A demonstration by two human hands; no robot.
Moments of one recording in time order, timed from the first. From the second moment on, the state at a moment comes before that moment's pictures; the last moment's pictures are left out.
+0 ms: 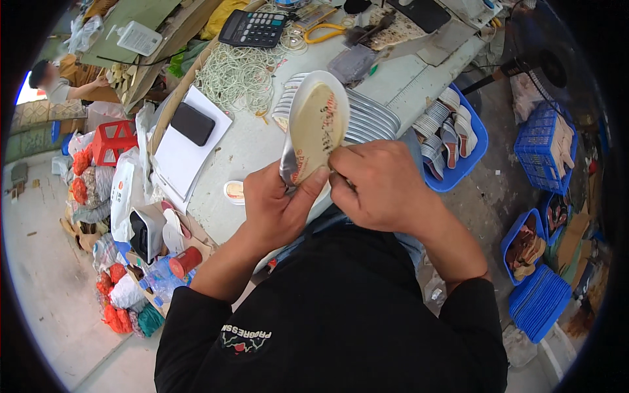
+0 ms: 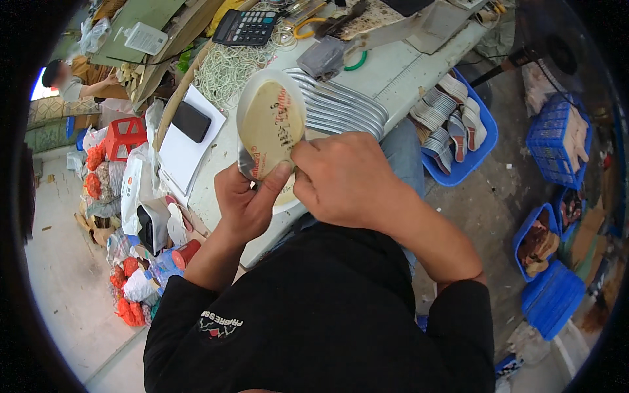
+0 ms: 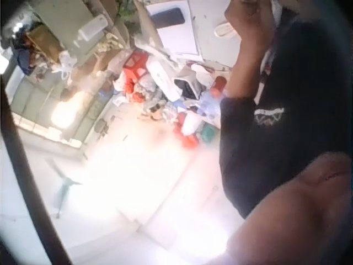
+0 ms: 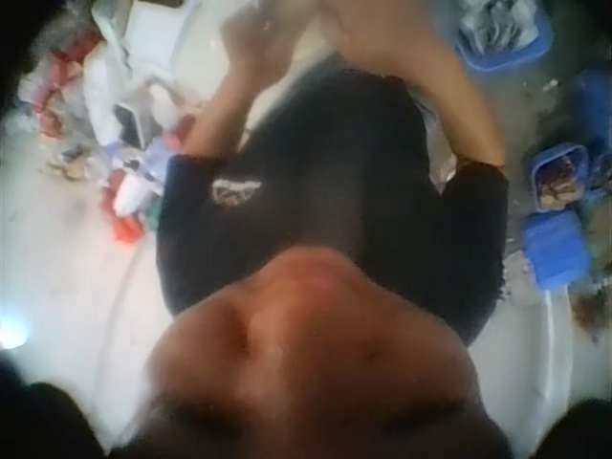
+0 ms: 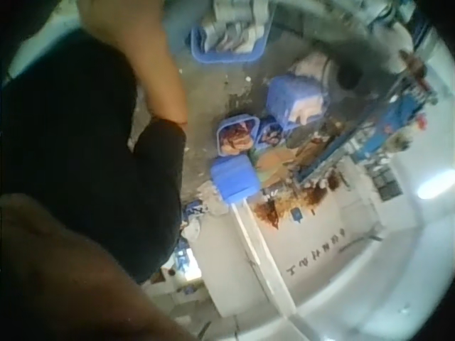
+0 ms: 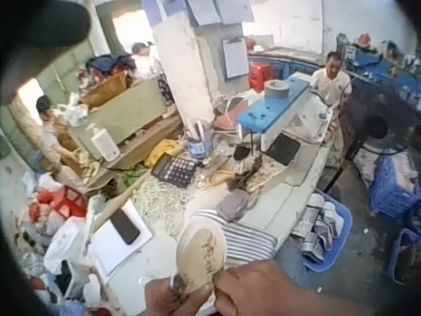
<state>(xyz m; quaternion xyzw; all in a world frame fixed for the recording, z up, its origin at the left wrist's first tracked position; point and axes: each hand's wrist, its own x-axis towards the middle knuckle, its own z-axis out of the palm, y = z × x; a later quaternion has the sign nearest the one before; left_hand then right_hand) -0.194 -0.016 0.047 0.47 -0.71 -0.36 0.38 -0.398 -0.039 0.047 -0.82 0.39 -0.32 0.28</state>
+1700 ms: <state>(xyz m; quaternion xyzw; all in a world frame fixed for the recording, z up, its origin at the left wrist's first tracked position) -0.140 -0.220 0.027 0.42 -0.56 -0.68 0.23 -0.381 -0.140 -0.012 -0.36 0.56 -0.64 0.39</state>
